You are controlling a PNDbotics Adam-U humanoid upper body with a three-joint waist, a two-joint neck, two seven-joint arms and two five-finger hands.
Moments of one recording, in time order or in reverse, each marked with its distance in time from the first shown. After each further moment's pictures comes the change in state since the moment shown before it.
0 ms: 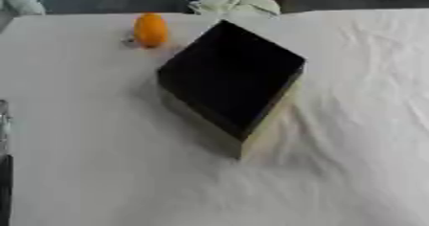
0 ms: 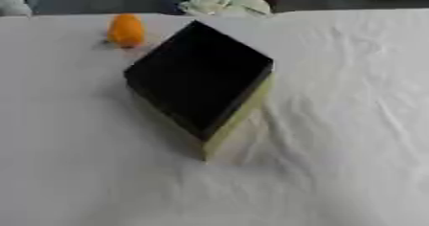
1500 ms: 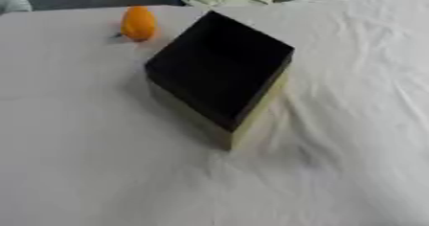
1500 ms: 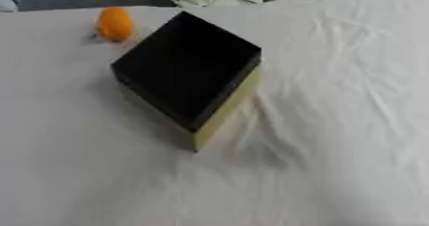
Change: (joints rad) left arm -0.290 0.357 -0.093 0.302 -0.111 0.036 -0.072; right arm 0.017 -0.026 0.000 0.000 0.000 0.001 -0.001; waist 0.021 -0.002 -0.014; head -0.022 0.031
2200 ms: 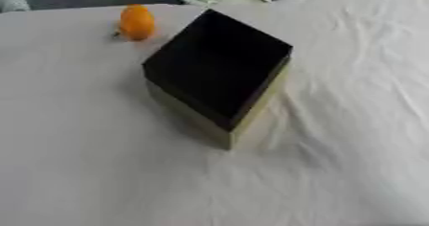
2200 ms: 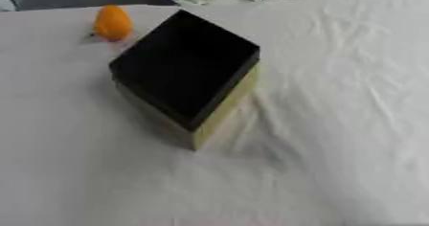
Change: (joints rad) left arm -0.380 0.091 -0.162 0.542 -0.448 -0.086 -0.404; right arm -0.005 -0.011 0.013 0.000 0.000 0.003 0.016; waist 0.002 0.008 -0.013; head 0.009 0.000
